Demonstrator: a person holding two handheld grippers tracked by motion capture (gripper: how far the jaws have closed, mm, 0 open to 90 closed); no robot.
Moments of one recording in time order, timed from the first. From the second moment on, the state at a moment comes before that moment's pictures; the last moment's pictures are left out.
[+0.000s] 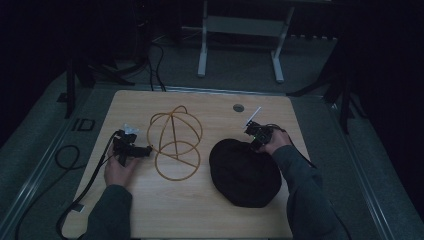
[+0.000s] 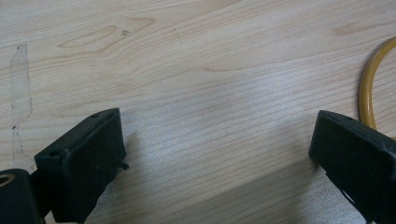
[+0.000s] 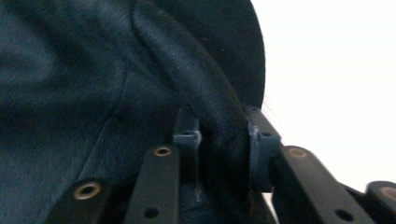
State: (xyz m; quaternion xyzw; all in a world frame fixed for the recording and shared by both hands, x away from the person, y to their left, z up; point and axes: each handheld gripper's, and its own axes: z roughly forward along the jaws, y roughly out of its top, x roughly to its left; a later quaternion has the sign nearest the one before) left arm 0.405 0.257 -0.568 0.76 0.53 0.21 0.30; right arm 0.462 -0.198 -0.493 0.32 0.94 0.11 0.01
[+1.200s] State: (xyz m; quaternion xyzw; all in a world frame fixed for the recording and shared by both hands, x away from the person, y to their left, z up) left arm 0.405 0.257 -0.568 0.76 0.54 0.21 0.30; right arm 0.484 -0.237 -0.420 0.44 0.87 0.19 -0.09
